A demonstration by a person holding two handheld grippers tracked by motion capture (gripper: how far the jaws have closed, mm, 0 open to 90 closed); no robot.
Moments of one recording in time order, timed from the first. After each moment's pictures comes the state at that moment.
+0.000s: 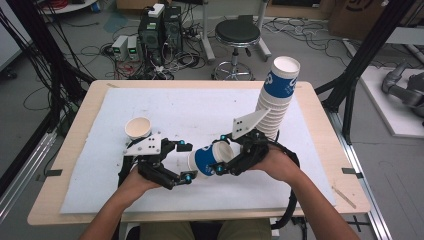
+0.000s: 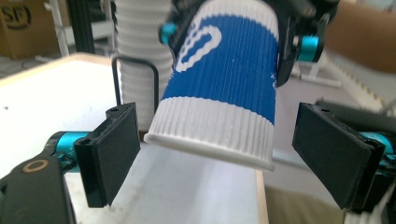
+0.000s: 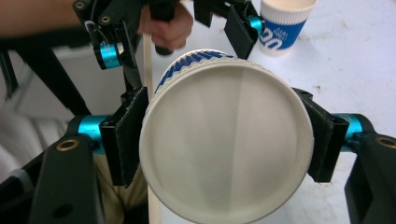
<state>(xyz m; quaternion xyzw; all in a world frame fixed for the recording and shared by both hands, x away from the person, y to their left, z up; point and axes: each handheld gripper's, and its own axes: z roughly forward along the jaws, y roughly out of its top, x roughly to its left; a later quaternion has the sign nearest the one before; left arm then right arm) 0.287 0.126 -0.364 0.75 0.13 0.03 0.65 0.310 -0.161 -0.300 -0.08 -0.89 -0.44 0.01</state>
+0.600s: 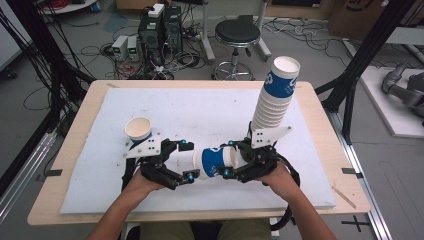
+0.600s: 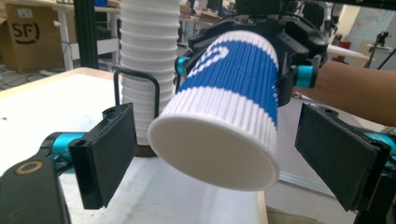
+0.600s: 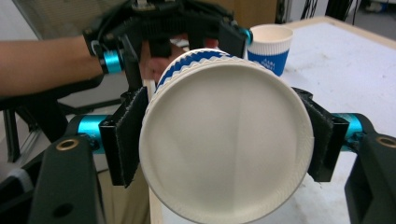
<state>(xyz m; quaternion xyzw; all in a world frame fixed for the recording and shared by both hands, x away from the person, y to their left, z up) 0.286 0.115 -0.373 0.73 0.13 0.02 0.67 0.297 -0.190 -0.343 -0.12 -0.81 -0.57 0.00</state>
